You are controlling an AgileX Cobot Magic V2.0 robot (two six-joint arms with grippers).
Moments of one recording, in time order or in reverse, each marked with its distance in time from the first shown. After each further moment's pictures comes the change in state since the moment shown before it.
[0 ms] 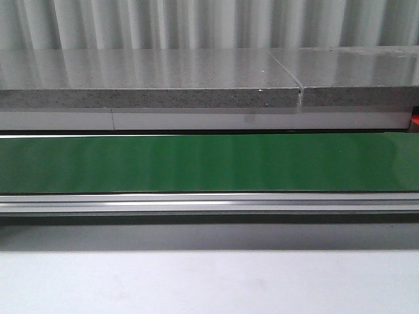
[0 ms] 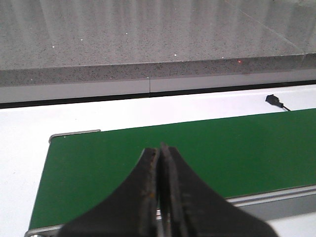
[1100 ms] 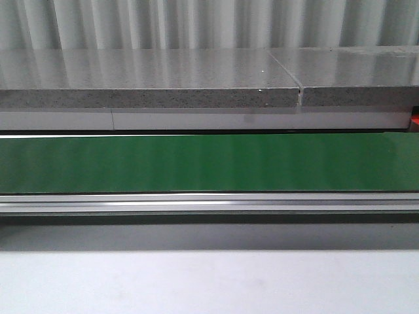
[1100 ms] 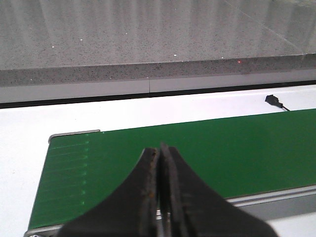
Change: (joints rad) left arm 0.000 0.000 0.000 -0.002 0.000 0.000; right arm -0.016 0.085 -0.018 -0.006 0.014 0.001
